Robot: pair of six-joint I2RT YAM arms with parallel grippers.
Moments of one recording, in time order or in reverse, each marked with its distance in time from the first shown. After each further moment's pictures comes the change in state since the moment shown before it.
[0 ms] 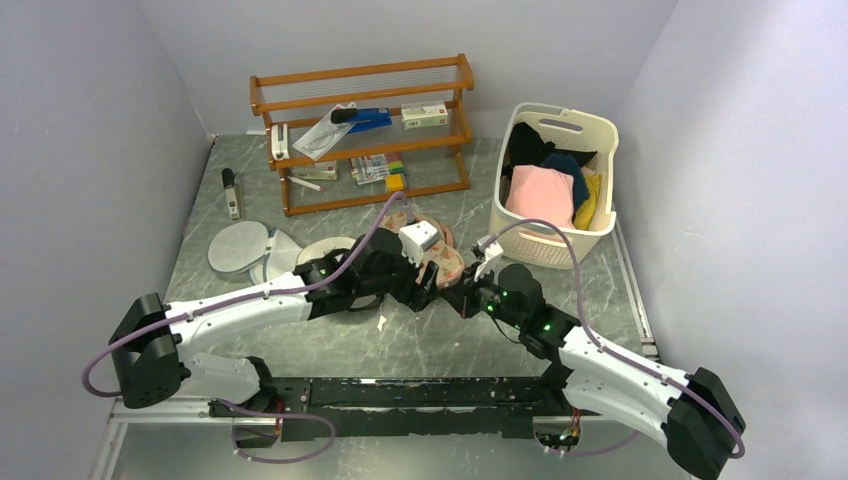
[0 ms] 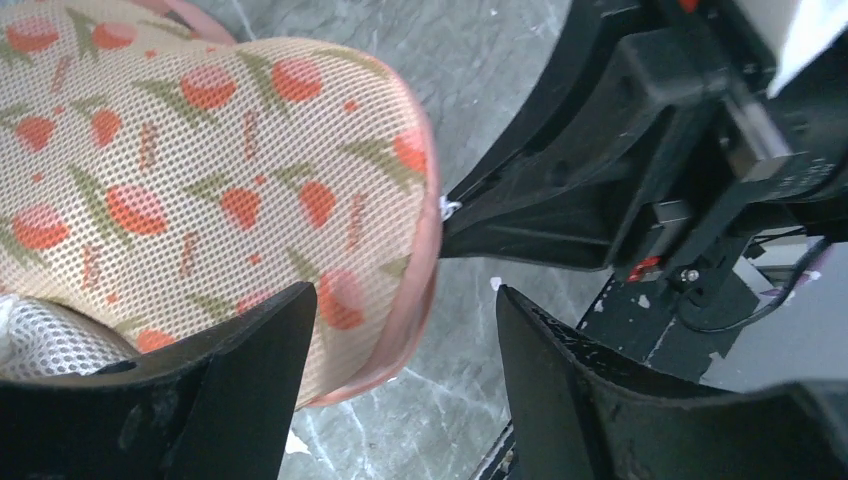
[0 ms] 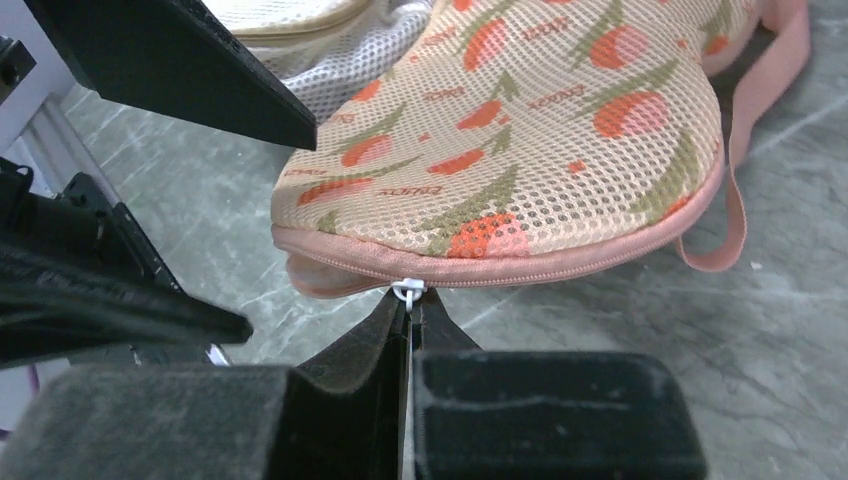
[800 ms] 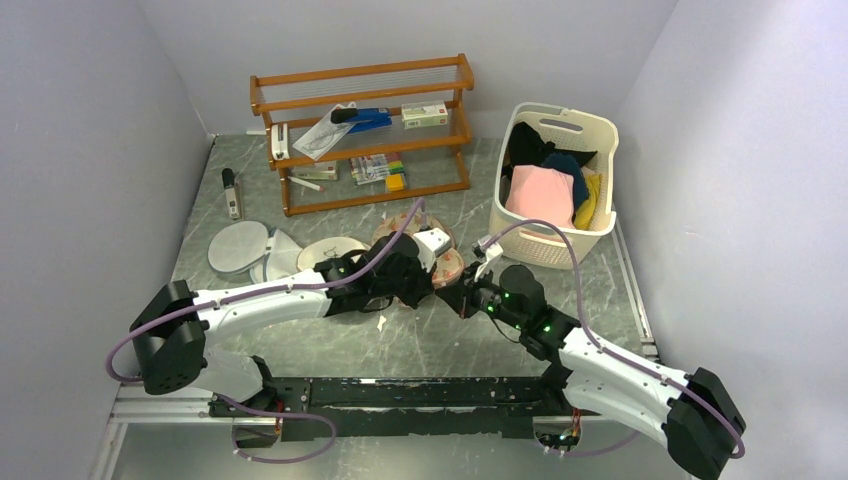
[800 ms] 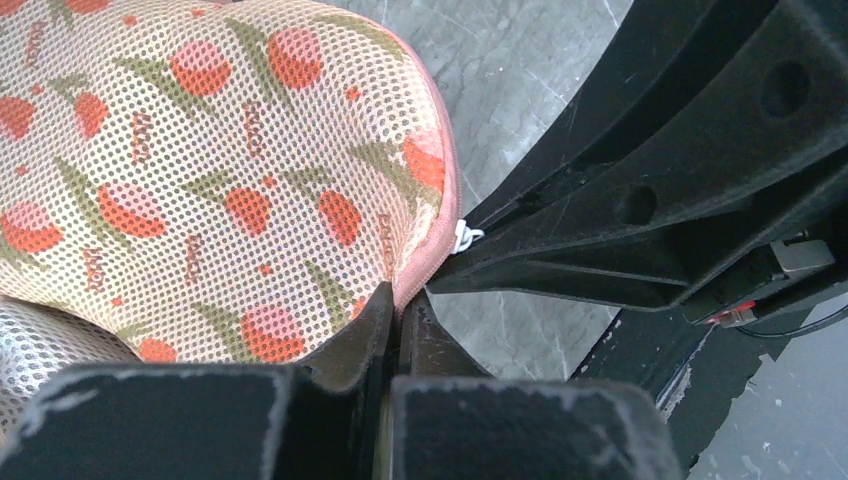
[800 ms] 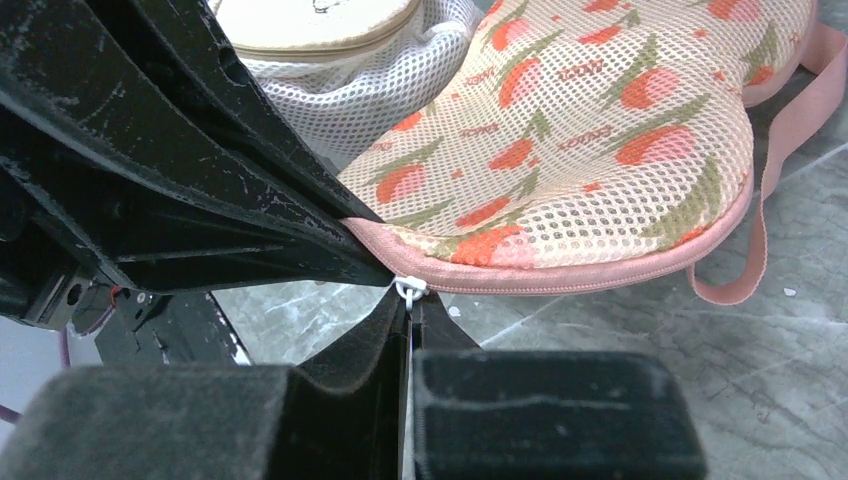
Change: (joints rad) left arm -0.014 0.097 0.031 0.006 -0.022 0.023; right arm 0.002 0.009 -0.008 0.074 -0.056 0.012
